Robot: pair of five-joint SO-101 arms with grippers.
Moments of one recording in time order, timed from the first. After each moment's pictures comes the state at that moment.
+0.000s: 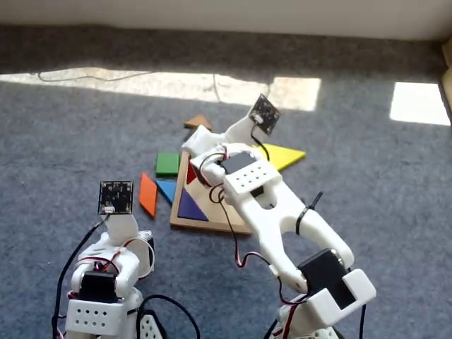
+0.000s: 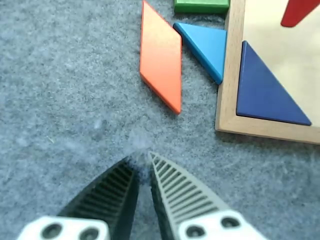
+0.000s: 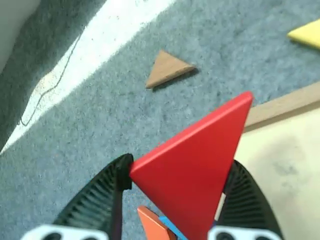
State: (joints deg) left arm -0.9 -101.2 96.0 70.9 12.0; right arm -37.3 0.6 25.8 26.9 -63.6
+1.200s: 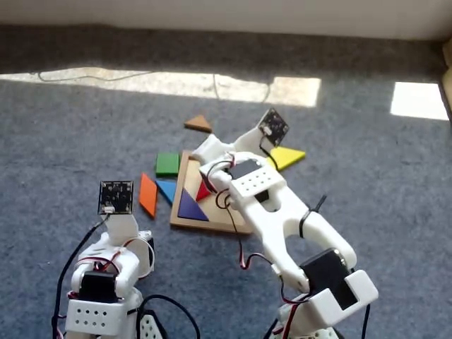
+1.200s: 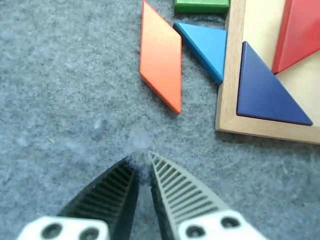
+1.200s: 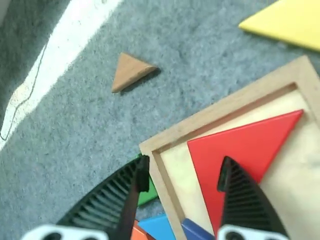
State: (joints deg) left arm -0.9 -101.2 96.0 70.9 12.0; right arm -35.6 0.6 30.9 25.2 -66.4
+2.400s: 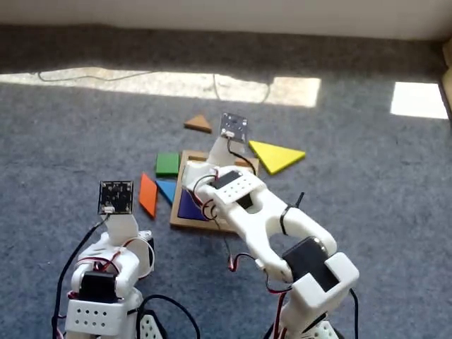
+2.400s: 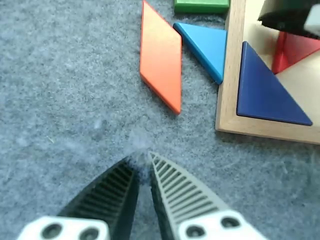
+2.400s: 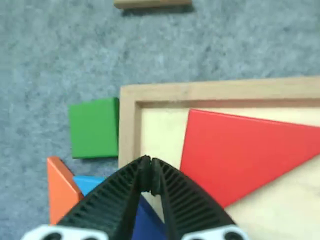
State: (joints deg) left arm -0.9 -101.2 96.0 70.9 12.0; right arm -40.7 8.4 31.6 23.3 -41.7
